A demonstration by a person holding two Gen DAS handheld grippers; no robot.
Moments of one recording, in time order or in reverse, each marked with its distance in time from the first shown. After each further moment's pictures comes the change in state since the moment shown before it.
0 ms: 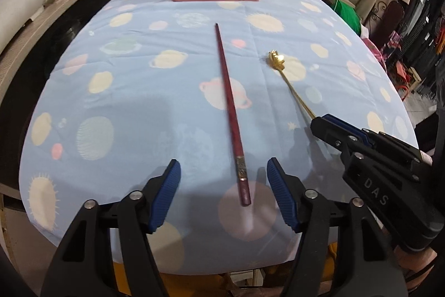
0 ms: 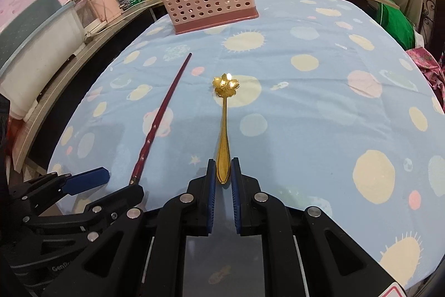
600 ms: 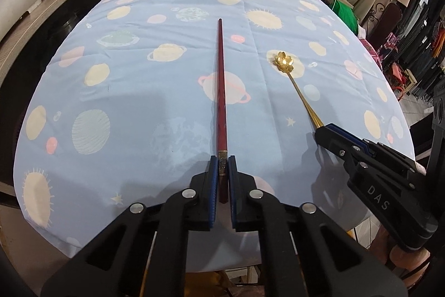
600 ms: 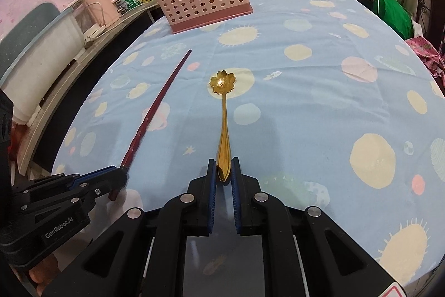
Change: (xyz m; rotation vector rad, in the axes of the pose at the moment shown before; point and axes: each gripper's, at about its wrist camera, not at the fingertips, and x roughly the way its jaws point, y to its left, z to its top) left arm -0.003 0.006 -0.001 -0.018 0.004 -0.025; right arm -0.003 -0.008 -0.007 0.046 -0.005 0.032
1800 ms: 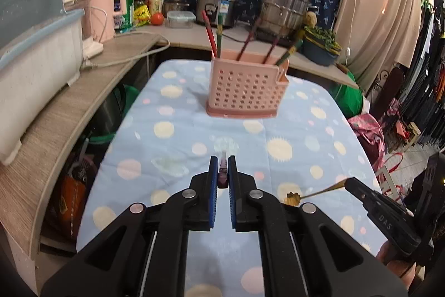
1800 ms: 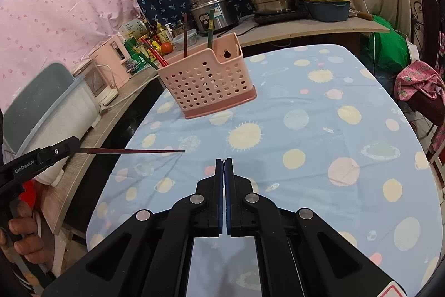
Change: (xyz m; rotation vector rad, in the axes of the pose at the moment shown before) left arm -0.118 0.038 0.110 -0.083 -0.346 0.053; right arm -0.066 -0.001 0.097 0.048 -0.225 0.062
